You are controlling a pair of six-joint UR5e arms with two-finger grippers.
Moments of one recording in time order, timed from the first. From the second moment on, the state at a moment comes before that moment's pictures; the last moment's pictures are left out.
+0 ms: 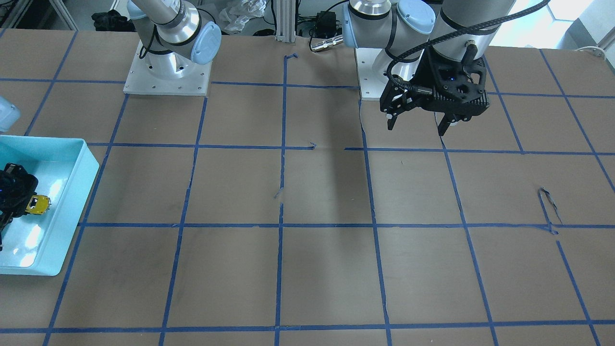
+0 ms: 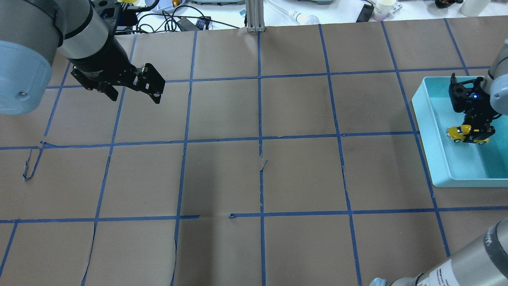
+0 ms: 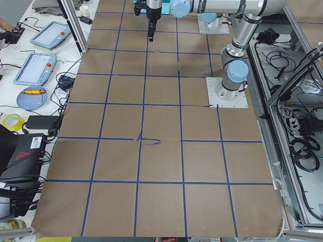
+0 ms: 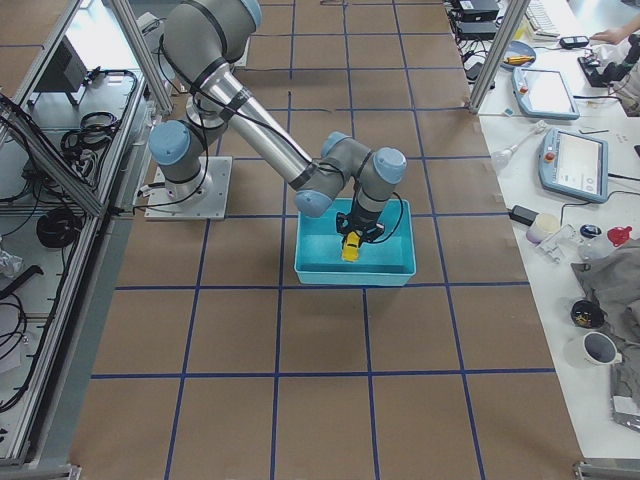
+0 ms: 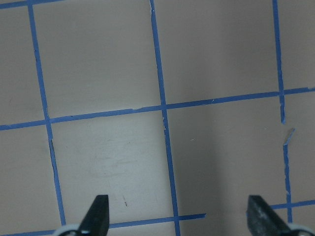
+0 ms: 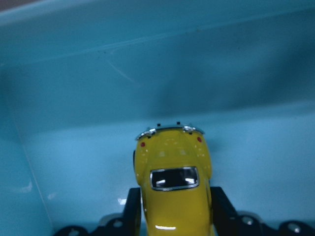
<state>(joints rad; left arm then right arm) -1.57 -1.54 -1.63 -1.48 1.57 0.11 1.02 -1.14 1.76 -2.08 -1.76 -1.92</state>
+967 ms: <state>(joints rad) -1.57 -1.54 -1.62 -1.48 1.57 0.11 1.02 -1.41 1.75 -1.97 -1.69 -1.61</state>
